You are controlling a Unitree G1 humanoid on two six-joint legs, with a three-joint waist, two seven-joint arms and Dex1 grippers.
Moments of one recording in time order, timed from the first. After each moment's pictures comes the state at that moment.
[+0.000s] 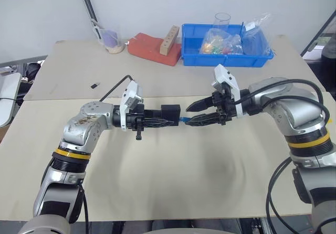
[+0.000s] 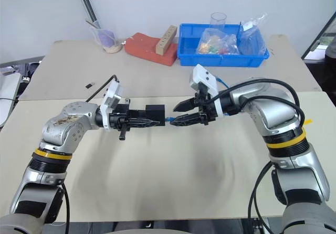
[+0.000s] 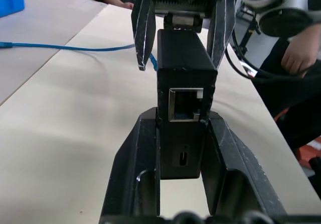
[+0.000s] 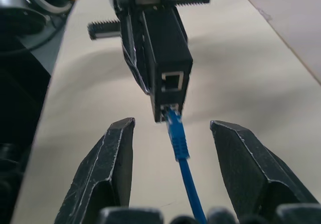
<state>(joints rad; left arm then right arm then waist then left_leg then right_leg) -0.60 0.55 -0.12 0.02 -0.55 0.54 -1.28 -0.85 -0.72 0.25 -0.10 0.53 0.89 1.26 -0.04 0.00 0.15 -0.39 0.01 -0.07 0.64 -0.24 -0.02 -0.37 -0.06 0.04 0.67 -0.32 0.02</state>
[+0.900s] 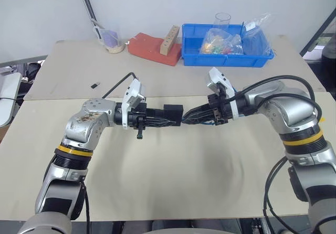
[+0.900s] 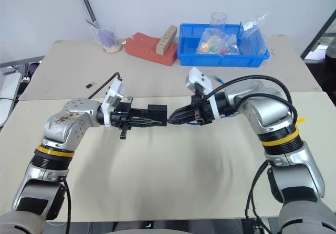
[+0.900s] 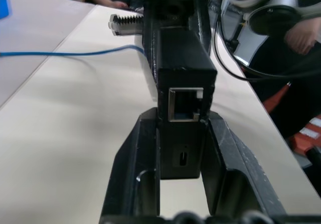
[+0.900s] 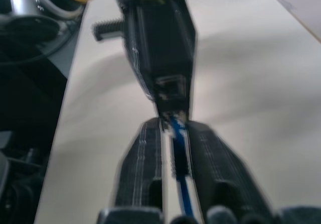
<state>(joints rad) -0.62 0.54 -0.13 0.03 -0.53 0.53 -1.32 -0.85 -0.69 0.28 -0.06 0.52 0.90 1.28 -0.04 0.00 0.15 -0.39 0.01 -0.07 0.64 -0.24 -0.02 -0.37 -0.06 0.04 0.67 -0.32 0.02</state>
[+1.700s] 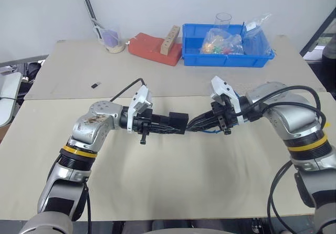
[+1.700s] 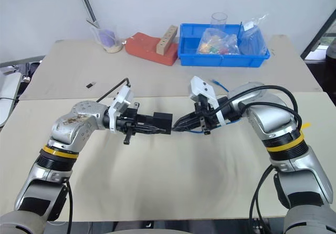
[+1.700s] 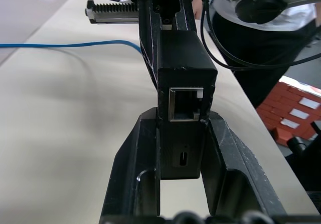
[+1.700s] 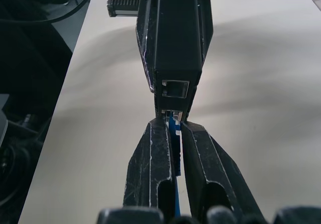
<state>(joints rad) -0.62 0.53 -0.19 0.03 -0.51 0.53 -1.35 -0.79 -0.76 0.31 -0.10 0.46 0.76 1.37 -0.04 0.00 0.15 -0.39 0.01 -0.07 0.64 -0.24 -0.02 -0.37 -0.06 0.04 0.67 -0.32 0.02</state>
